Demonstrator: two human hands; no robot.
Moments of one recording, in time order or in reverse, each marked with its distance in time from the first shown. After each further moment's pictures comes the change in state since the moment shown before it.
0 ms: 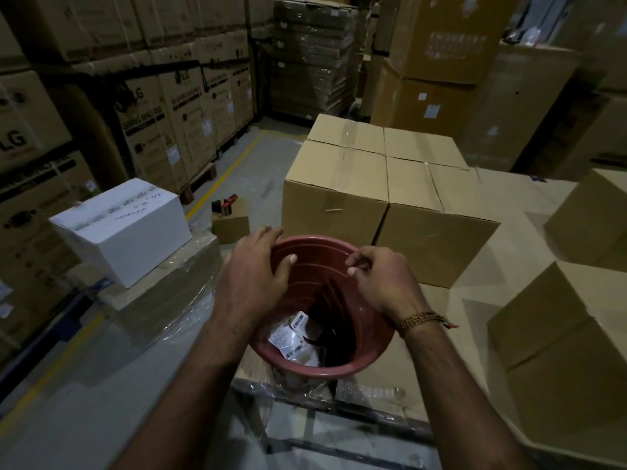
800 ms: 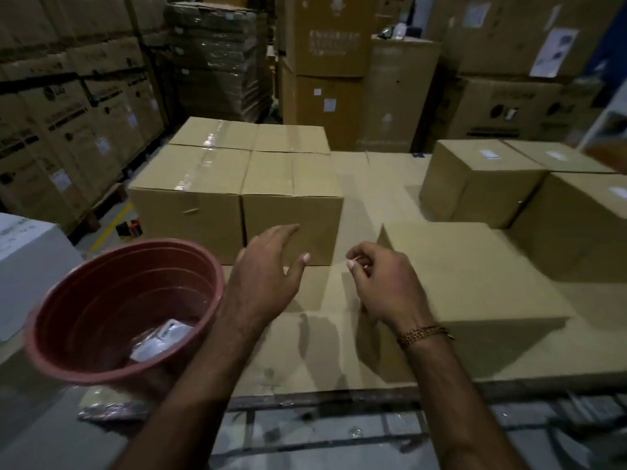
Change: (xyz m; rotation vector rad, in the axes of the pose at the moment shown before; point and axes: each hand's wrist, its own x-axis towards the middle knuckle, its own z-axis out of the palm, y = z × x) left_hand -0.049 0.246 0.127 -0.169 -0.109 0.324; right_hand -0.080 0.200 -0.182 -0.015 0.299 0.001
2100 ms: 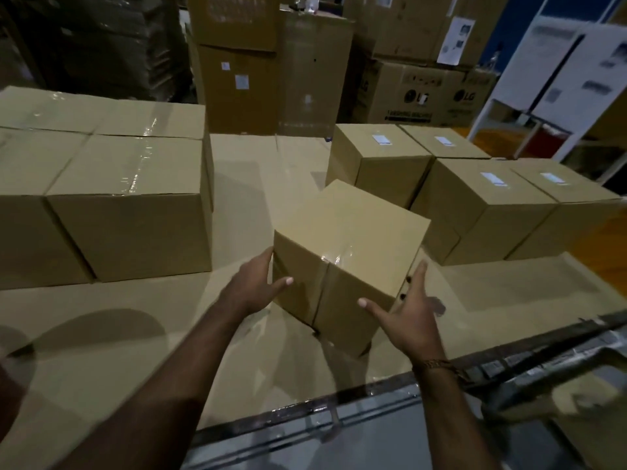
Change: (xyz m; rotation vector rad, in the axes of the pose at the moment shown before) left_hand 0.081 0.105 0.261 -0.230 -0.507 -0.096; right_hand 0.002 0.288 -0.130 0.150 0.099 0.487
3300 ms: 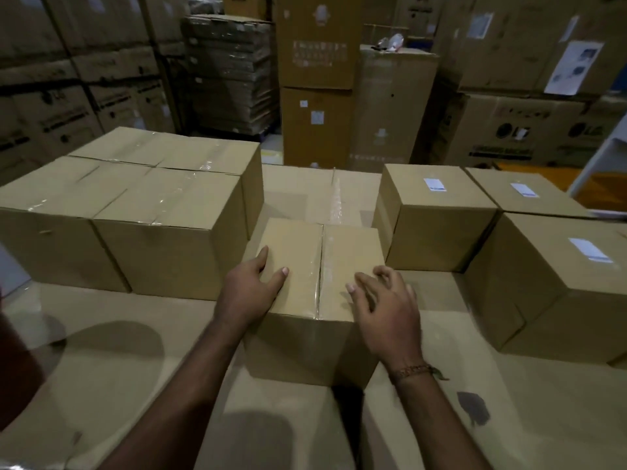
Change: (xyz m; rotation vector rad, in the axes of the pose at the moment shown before) left_hand 0.050 0.075 -0.013 0.013 0.486 -0.332; right_hand 0.148 -0.038 0.018 -0.188 -0.045 -0.545
